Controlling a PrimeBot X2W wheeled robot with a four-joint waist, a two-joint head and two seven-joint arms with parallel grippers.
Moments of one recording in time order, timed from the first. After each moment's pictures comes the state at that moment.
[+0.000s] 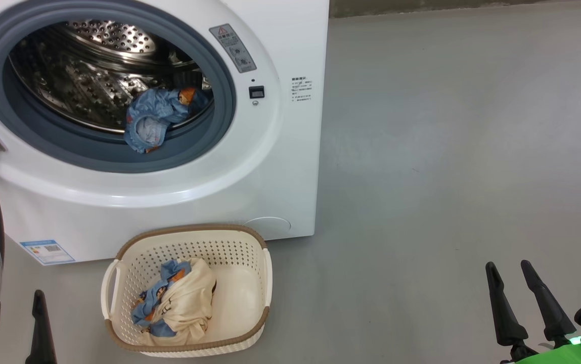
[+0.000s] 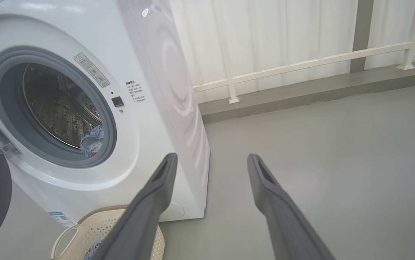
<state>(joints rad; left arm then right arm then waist) -0.01 0.23 0.16 0.30 -0.36 -0.13 -0.26 0.12 -0.18 0.05 0.08 0.45 0.13 -0.25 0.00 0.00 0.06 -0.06</state>
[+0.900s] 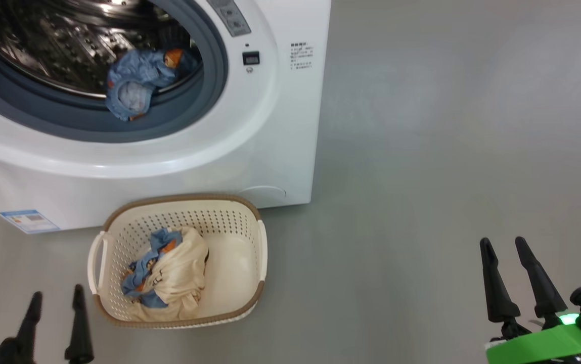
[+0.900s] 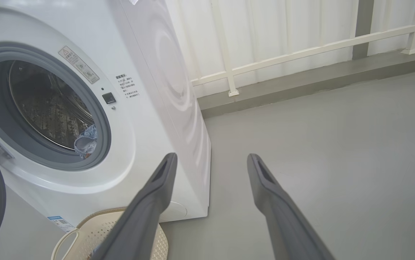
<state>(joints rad) -0.03 0.18 0.11 0.32 -0.32 -0.13 -0.26 0.06 -0.14 0.04 0.06 0.45 0.13 -0.25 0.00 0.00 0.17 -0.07</state>
